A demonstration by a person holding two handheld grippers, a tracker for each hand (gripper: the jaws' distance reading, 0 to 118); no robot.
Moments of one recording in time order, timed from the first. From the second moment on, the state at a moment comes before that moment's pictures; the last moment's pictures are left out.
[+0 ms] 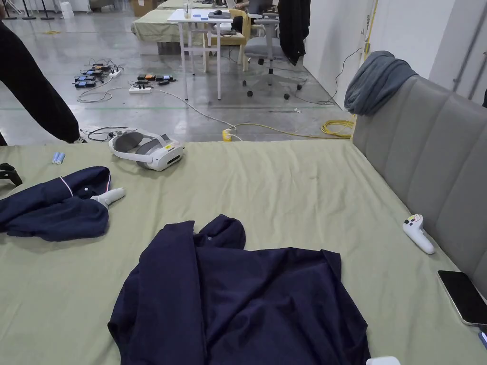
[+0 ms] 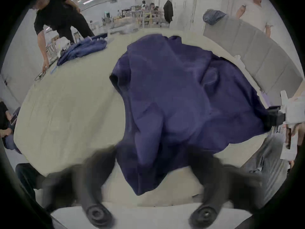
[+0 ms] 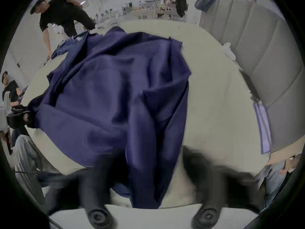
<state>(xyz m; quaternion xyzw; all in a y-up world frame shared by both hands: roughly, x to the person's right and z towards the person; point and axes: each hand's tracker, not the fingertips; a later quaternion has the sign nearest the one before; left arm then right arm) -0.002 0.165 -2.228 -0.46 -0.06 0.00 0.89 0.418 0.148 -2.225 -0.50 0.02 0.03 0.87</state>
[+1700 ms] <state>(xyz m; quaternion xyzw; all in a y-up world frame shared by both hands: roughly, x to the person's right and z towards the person) -0.007 0.256 -2.290 -0.34 -0.06 0.05 0.94 0.474 0.312 -2.495 -0.36 0.06 -0.05 0.93</state>
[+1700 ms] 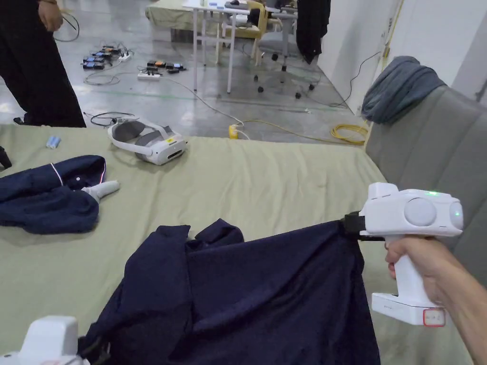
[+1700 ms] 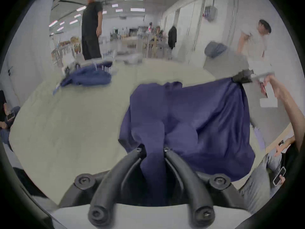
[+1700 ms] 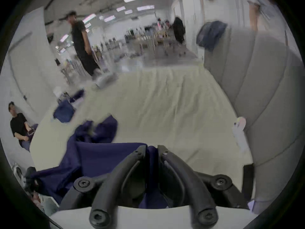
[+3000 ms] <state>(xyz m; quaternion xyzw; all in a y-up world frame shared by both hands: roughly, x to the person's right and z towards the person) -0.018 0.404 -2.569 -0.23 0.02 -0.01 0.97 0.465 0.421 -2.572 -0.21 -0.06 -0.07 0.97</state>
